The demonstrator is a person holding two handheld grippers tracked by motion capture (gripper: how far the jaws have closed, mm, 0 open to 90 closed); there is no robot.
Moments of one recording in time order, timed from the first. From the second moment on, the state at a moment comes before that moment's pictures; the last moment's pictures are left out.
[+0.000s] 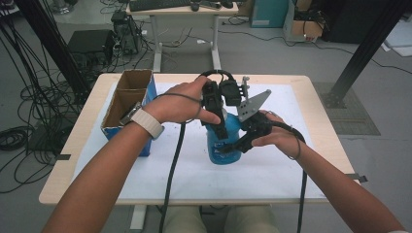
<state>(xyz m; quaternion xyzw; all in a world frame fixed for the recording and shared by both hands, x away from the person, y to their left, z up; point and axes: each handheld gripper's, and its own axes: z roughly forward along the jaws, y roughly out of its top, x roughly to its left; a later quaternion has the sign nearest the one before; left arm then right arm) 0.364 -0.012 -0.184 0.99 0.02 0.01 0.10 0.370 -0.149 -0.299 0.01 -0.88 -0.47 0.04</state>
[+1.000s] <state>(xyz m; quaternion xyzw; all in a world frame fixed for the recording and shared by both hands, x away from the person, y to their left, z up) 0.363 -0.011 -0.183 0.99 0.02 0.01 0.10 0.370 -0.148 -0.298 0.01 -0.88 -0.47 0.04</state>
